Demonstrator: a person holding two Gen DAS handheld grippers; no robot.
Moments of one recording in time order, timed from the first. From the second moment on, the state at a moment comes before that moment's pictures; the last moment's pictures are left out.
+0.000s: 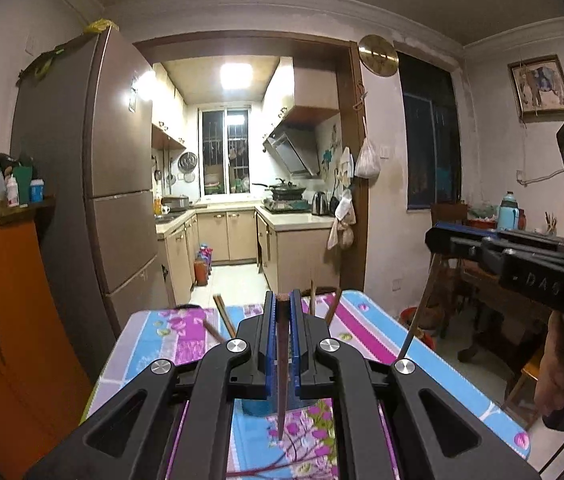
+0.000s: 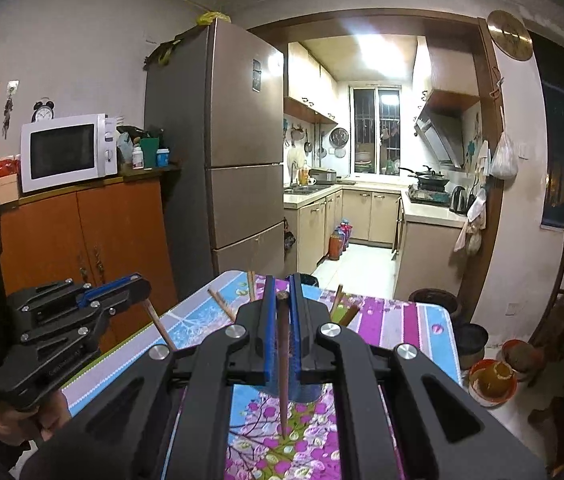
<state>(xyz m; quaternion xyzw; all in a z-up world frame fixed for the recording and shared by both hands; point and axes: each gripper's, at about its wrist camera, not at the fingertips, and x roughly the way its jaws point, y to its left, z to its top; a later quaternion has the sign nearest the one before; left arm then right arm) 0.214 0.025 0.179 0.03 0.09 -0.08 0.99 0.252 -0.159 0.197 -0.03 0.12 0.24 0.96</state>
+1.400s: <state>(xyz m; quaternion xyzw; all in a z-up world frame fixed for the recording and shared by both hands) 0.383 0.036 0.190 0.02 0.07 -0.09 0.99 0.418 -0.136 0.203 -0.01 0.14 0.24 0.96</state>
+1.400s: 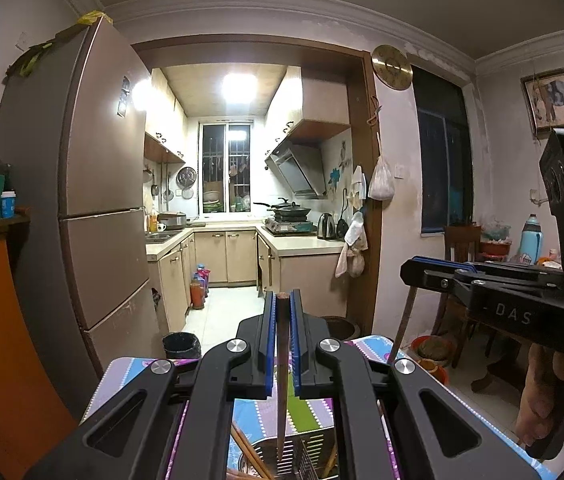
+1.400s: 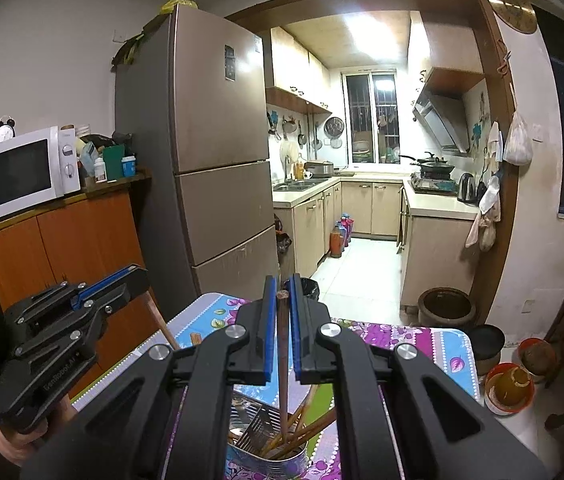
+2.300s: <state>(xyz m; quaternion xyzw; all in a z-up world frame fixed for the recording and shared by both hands) 0.425 0.056 0.169 0.00 0.11 -0.05 0.99 0.434 -0.150 0.183 0.01 0.16 0.22 0.96</state>
